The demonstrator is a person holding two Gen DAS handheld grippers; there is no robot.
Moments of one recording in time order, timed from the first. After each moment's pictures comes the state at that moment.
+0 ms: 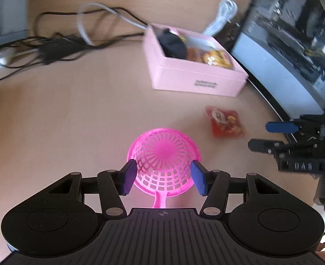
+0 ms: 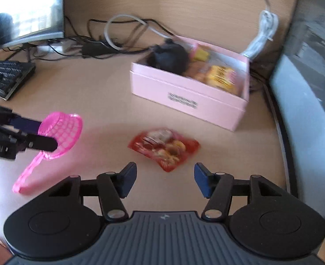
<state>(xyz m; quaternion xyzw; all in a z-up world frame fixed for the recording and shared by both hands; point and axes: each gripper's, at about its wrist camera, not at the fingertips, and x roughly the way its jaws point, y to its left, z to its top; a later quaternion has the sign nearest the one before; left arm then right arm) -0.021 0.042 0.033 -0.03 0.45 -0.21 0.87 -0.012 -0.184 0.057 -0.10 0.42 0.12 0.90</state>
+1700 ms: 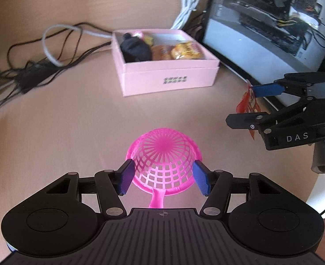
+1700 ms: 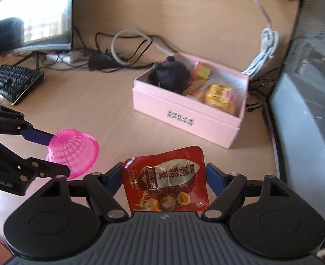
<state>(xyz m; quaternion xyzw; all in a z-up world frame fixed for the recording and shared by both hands) -0.037 0.002 0.050 0.05 0.42 -0.24 0.87 -0.007 -0.189 0.081 -0.10 0.37 0.15 0.91</state>
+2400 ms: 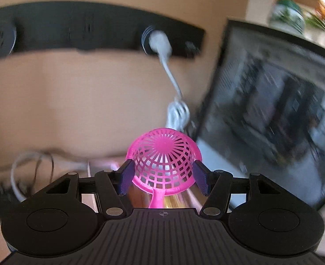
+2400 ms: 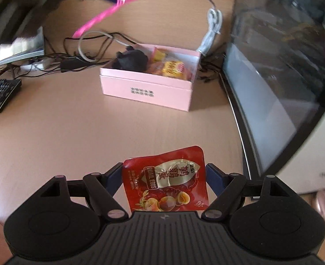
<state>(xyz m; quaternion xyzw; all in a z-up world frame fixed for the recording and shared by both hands) 0.124 -0.049 0.178 -0.02 0.27 -0.28 0.92 -0.070 -0.234 0.070 -0.04 0.39 0.06 0.92</state>
